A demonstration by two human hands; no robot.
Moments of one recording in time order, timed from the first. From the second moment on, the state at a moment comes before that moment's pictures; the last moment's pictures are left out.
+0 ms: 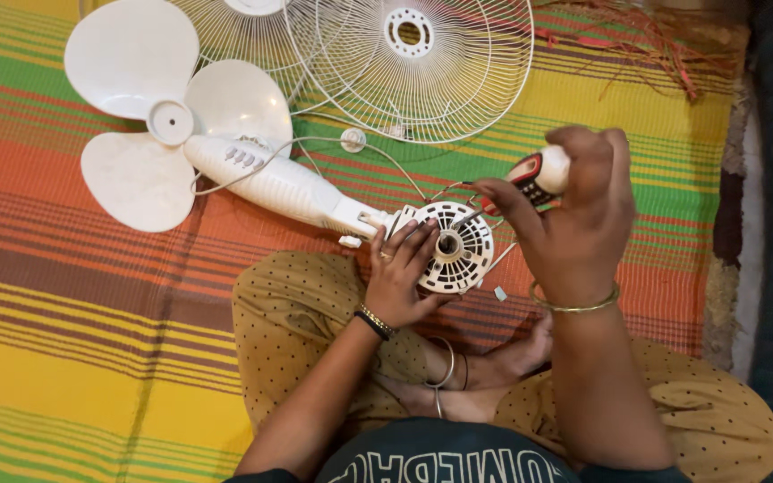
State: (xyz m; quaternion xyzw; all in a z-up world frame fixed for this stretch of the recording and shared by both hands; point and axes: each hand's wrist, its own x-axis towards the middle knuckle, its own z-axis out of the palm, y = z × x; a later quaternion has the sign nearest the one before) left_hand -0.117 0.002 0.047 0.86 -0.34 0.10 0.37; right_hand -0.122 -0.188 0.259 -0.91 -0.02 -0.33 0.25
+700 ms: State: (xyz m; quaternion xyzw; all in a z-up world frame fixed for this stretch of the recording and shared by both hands) left_hand -0.117 0.004 0.039 0.85 -0.35 0.13 0.37; right_hand -0.118 -0.198 0.277 -0.78 -0.04 -0.12 0.61
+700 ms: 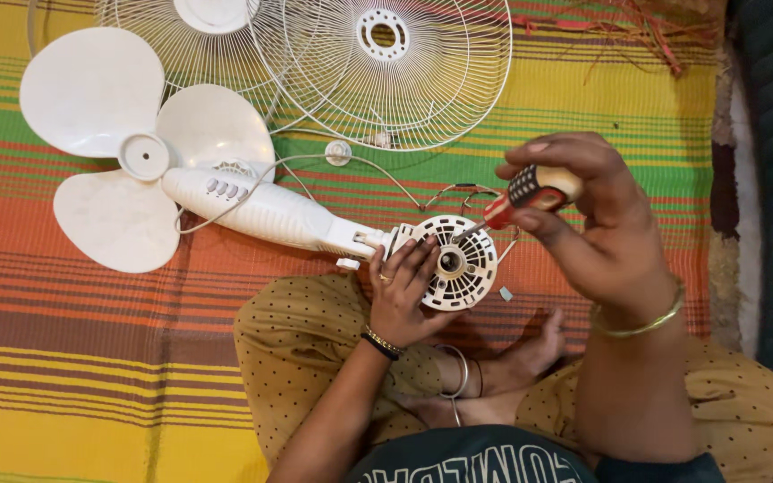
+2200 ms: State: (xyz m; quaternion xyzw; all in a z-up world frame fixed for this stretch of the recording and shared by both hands) left_hand -0.088 -0.025 0.033 0.93 -0.27 0.07 0.23; right_hand -0.095 -0.164 0.279 -0.94 0.11 -0.31 0.11
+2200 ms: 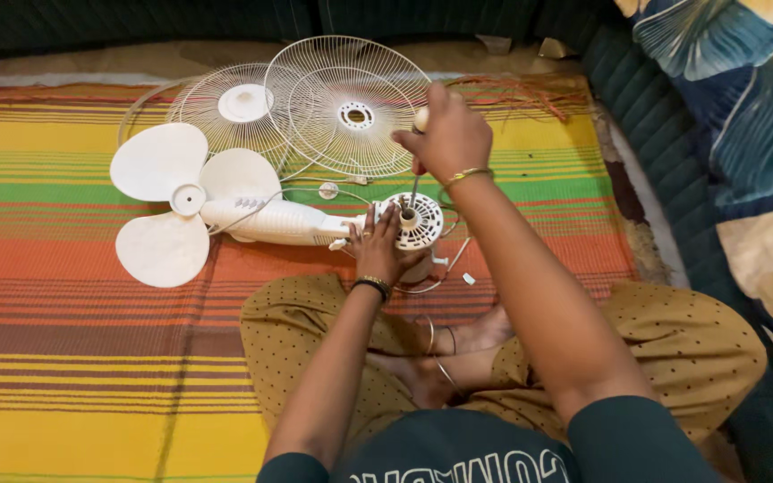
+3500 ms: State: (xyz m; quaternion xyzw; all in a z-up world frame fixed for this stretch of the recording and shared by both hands) left_hand -0.056 -0.072 0.041 0.91 -0.15 0.22 0.33; right_hand -0.132 -0.369 -0.012 -0.41 0.50 -0.29 0.71
